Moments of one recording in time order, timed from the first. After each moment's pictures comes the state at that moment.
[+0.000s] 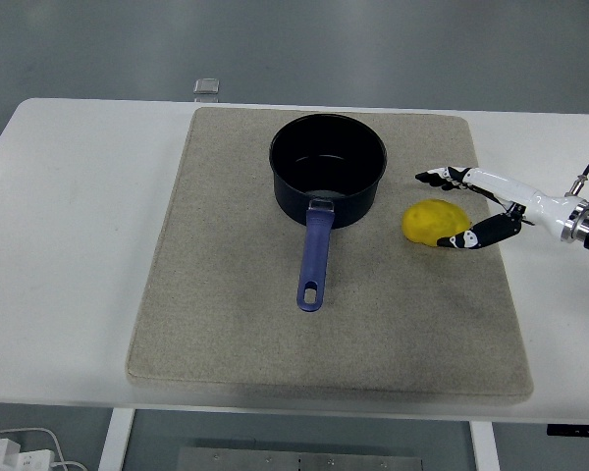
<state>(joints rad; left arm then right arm) -0.01 0.00 -0.05 -0.22 -0.05 0.01 0.06 0.81 -0.61 0.40 1.01 -1.18 0.17 0.46</state>
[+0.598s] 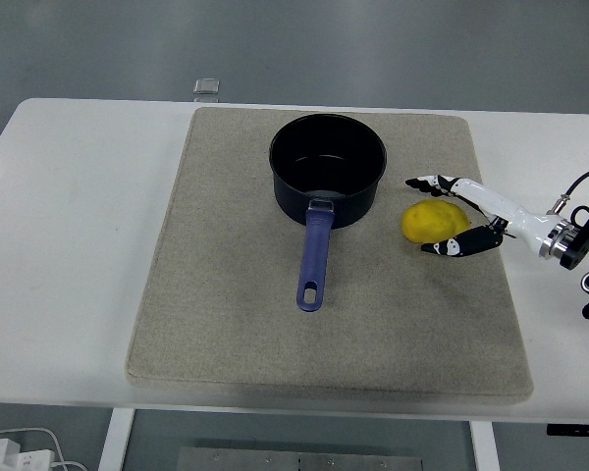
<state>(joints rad) -0.01 0.00 -0.05 -0.22 -0.05 0.01 0.06 0.75 -0.54 0.40 0.97 -1.18 0.03 0.51</state>
